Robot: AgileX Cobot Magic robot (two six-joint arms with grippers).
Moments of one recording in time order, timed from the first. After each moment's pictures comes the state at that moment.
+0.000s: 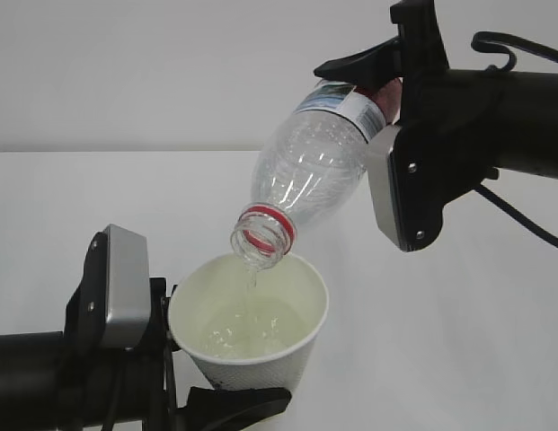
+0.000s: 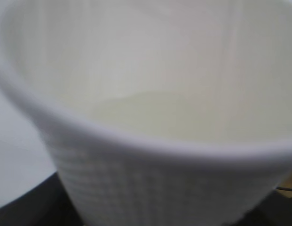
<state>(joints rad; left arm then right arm) -0.70 1.66 -0.36 0.71 -1.03 -0.26 0.42 1.40 -0.79 -0.83 -0.40 -0.99</state>
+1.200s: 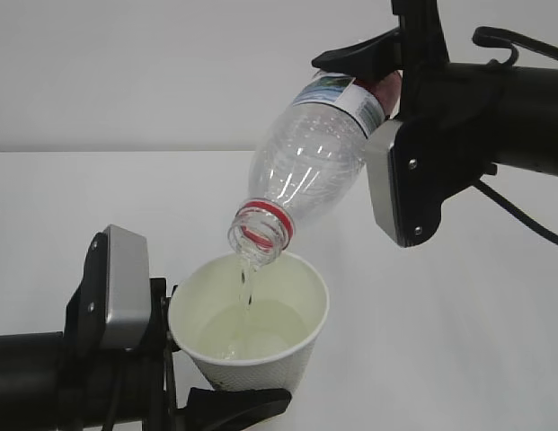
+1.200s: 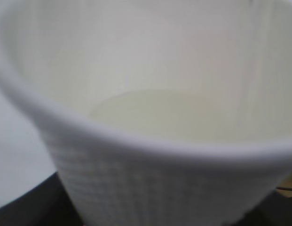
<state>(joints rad) -0.70 1.66 -0.36 0.72 -1.03 -0.26 0.42 1.40 -0.79 -0.79 -0.43 -1.03</state>
